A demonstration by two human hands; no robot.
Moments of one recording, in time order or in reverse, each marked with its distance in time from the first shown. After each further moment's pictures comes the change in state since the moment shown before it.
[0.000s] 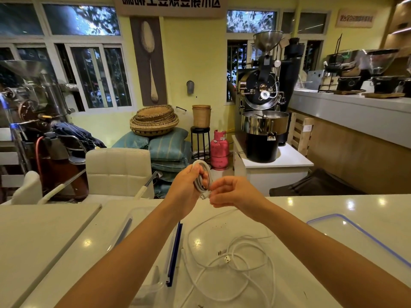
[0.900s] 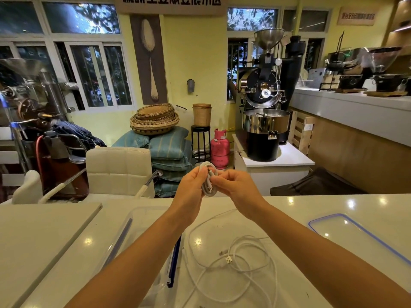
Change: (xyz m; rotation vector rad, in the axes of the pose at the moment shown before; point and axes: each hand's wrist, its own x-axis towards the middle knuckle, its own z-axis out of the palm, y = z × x) left_hand -0.009 -0.008 0.010 0.120 0.023 0.054; right_hand 0.013 0.002 0.009 0.144 0.209 -0.108
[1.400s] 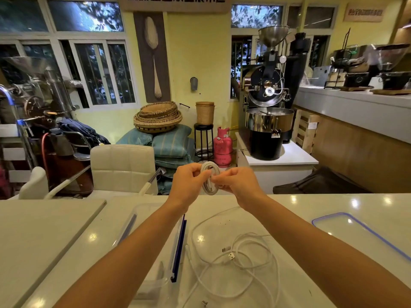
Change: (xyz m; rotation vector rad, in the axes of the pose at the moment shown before) left_hand 0.005 0.008 -0.015 0.522 0.148 0.147; right_hand 0.008 -0.004 0.008 -0.100 0.159 0.155
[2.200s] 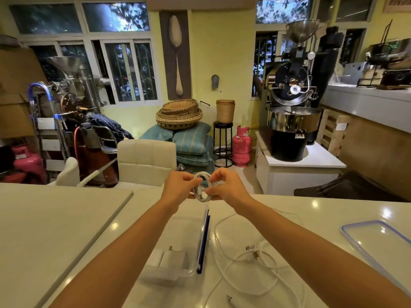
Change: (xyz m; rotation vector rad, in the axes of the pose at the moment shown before) left_hand 0.002 -0.048 -0.062 0.040 0.060 -0.264; right_hand 0.017 0.028 0.066 -0.206 -0.170 -0.095
